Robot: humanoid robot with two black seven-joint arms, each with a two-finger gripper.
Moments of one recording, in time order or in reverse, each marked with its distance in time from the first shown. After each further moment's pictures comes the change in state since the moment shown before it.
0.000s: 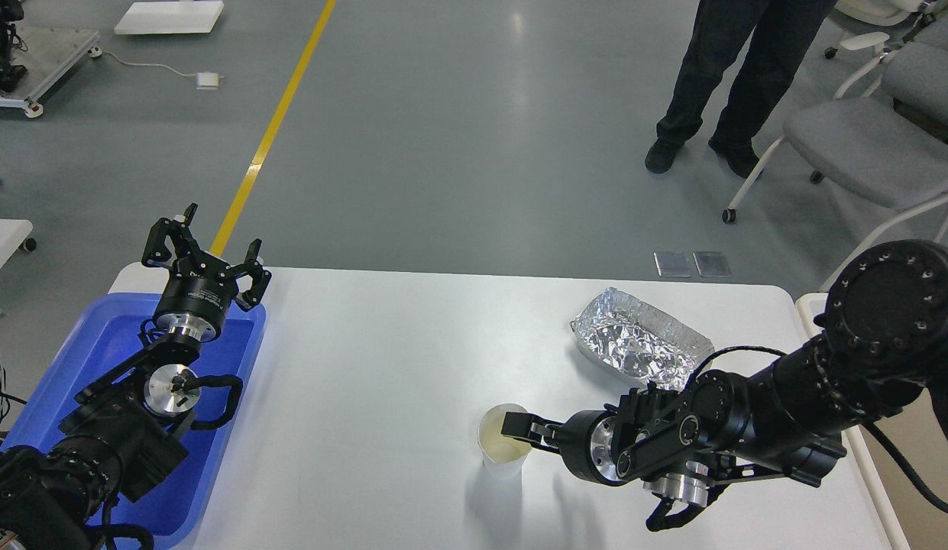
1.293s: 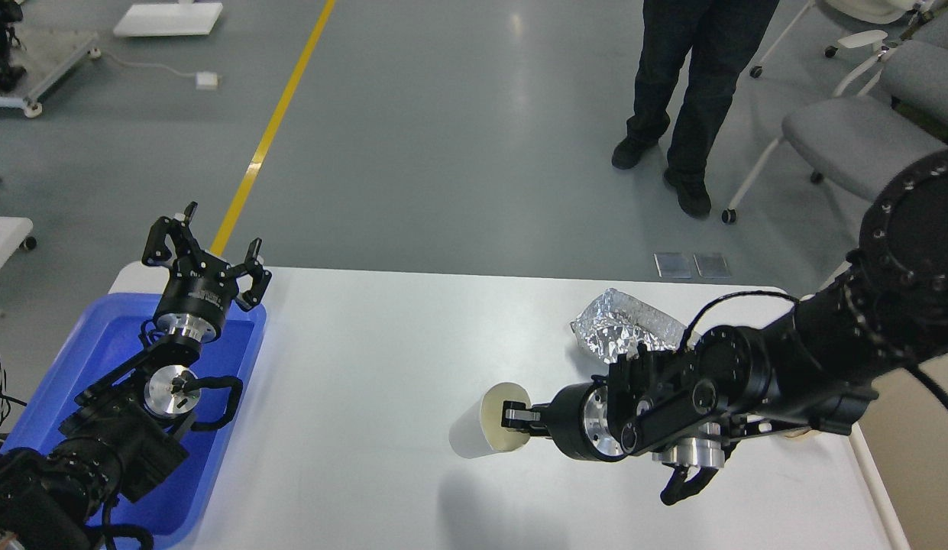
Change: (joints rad) left arm 0.001 0.000 -0.001 0.000 0.000 -0.001 0.000; right arm 0.348 -0.010 -0.031 0.245 -0.012 0.098 0.015
